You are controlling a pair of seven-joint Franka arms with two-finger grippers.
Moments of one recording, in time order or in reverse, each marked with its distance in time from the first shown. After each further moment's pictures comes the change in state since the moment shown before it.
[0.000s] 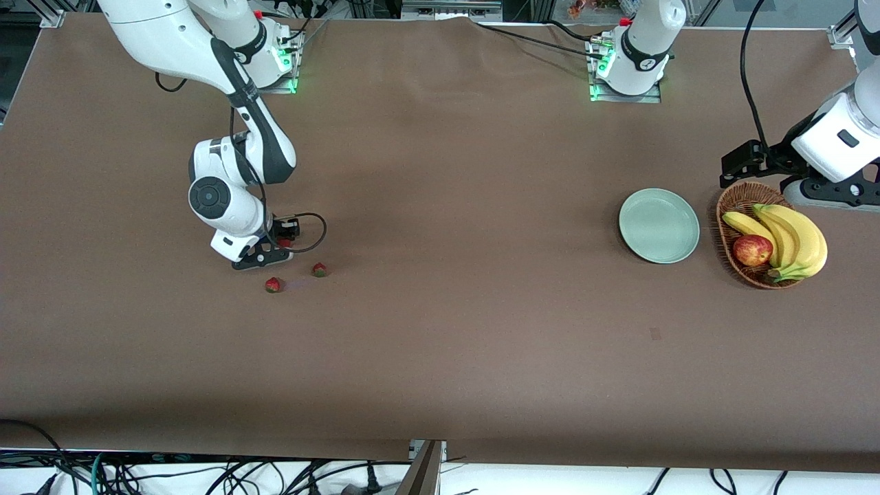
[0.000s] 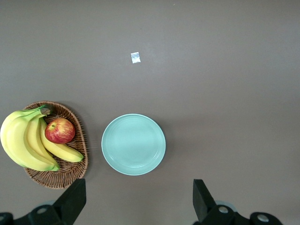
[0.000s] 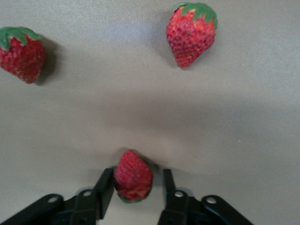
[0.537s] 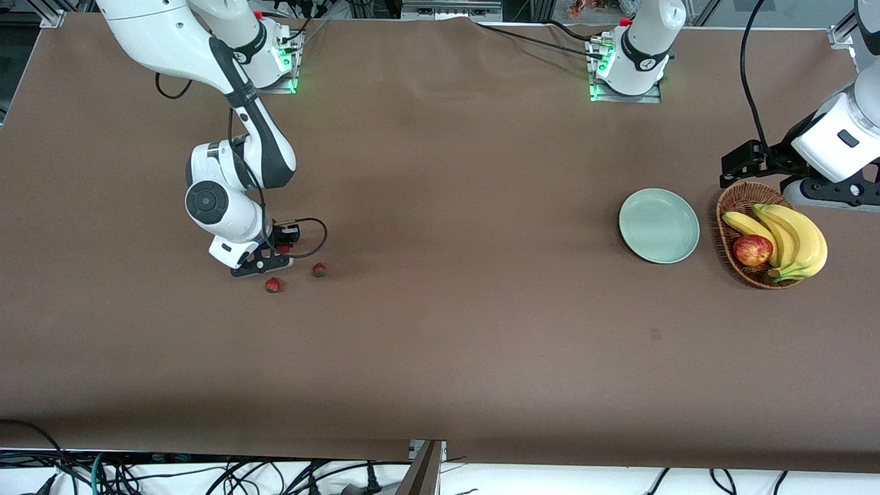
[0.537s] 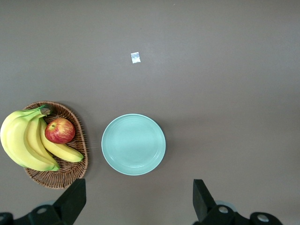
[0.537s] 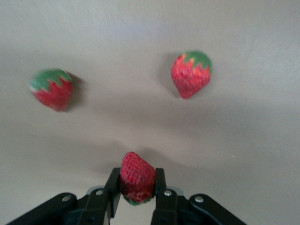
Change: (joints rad) left arm 0.000 0.000 0.000 0.000 0.000 0.000 0.000; right arm 0.004 0.004 0.011 0.130 0.003 -0.128 0.047
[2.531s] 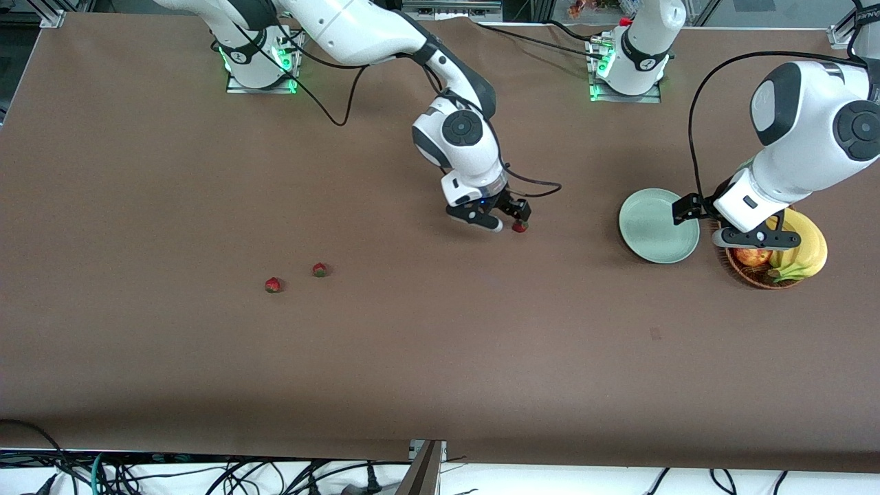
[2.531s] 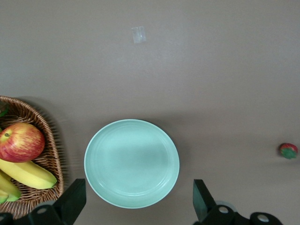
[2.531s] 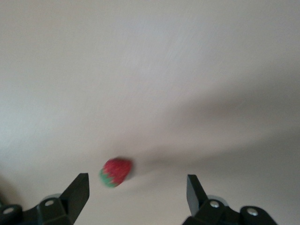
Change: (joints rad) left arm 0.025 0.009 -0.005 -0.463 0.000 0.466 0.000; right arm 0.526 0.406 0.099 0.723 0.072 0.043 1.190
